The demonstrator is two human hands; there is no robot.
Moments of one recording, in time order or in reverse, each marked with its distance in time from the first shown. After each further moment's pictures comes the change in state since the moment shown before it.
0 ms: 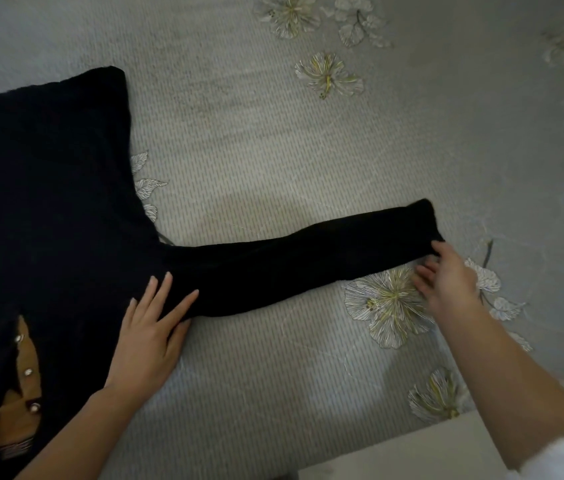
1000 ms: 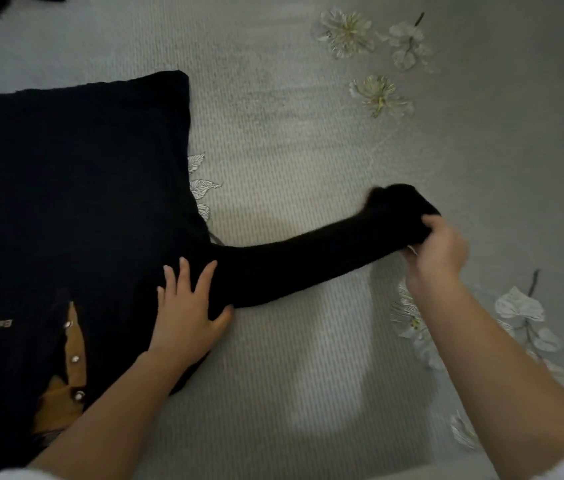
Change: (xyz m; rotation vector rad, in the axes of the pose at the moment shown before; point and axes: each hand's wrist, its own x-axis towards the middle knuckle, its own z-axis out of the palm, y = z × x) left_hand 0.030 -0.020 -0.012 0.053 -0.076 -0.234; right_hand -0.069 0.001 0.104 0.149 -0.152 -0.205
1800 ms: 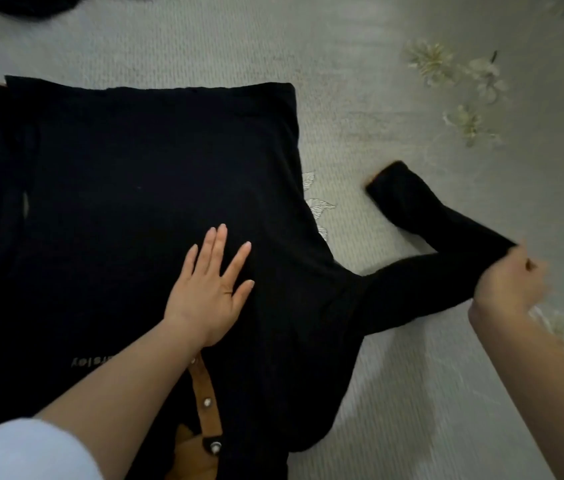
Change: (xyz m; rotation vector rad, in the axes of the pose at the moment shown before) left_hand 0.078 -0.167 -0.063 0.282 -0.004 0.227; right_hand -0.089 0.065 0.106 -0.410 0.524 -0.394
